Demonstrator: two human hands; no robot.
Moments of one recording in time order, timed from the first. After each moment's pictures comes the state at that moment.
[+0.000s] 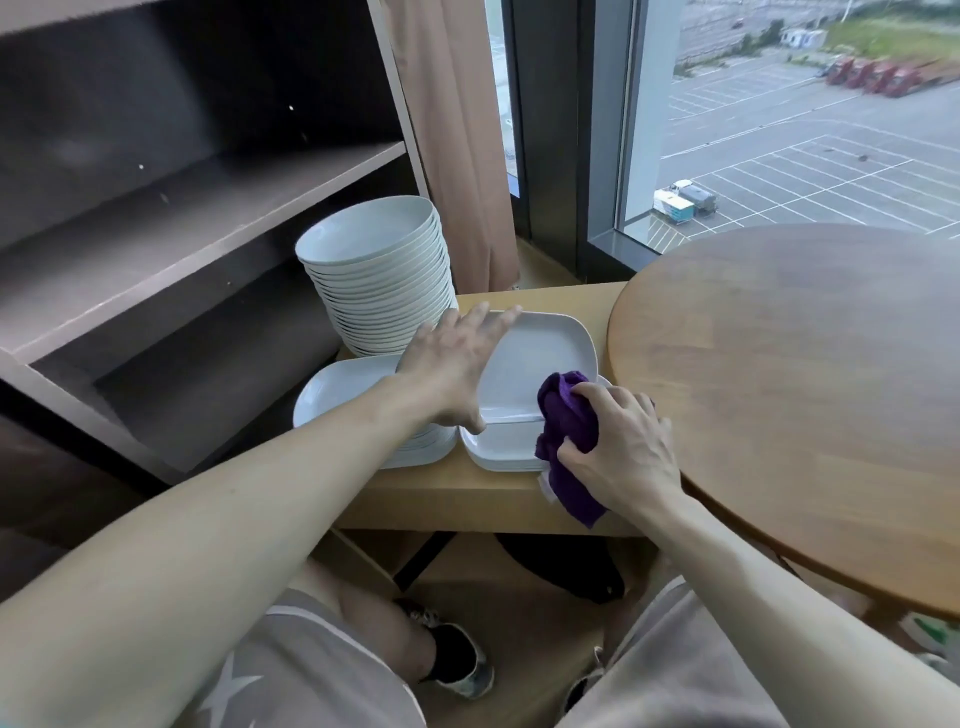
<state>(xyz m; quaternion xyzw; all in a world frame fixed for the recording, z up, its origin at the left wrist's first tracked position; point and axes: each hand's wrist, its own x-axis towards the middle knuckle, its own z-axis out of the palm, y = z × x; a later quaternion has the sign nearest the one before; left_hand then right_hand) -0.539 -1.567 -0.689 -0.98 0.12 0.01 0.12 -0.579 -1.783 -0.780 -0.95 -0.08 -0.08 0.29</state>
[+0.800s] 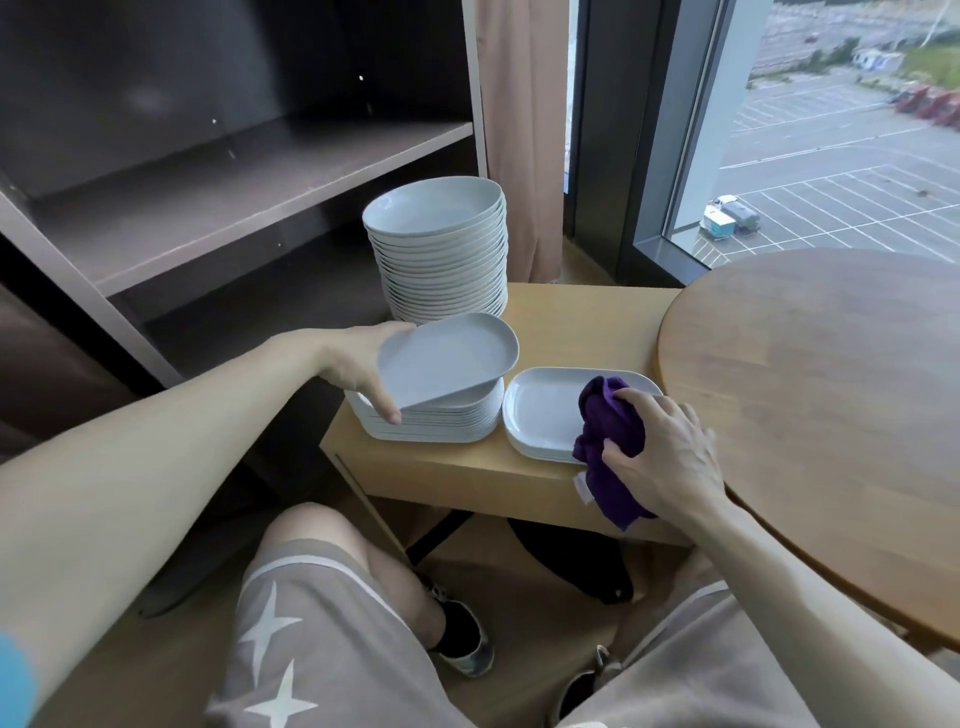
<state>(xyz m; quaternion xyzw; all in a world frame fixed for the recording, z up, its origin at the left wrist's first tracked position) -0.563 -1.395 -0.679 -0.95 -0.06 0.26 -0.15 -0.577 -1.785 -0.790 -0.96 -0.10 -0.05 0.27</state>
